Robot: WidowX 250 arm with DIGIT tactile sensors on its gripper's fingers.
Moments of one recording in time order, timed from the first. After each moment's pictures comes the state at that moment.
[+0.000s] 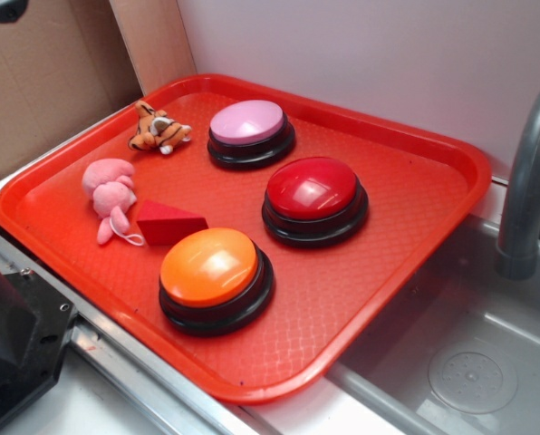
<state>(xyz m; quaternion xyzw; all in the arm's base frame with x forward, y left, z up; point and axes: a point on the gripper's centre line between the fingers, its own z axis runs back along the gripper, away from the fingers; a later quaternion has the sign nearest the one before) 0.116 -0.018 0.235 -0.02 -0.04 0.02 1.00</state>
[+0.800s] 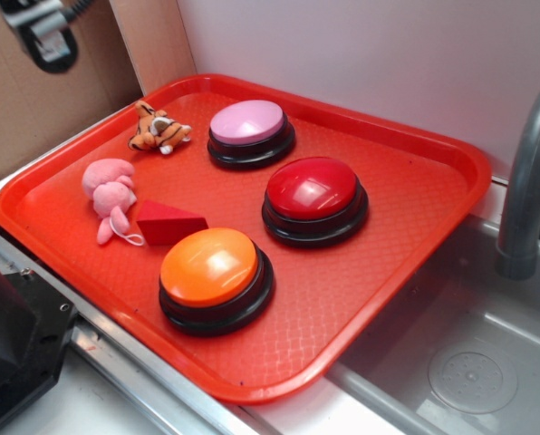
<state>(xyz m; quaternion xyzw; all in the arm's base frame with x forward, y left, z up) 0.163 0.015 0.178 -0.03 -0.05 -0.12 0.99</state>
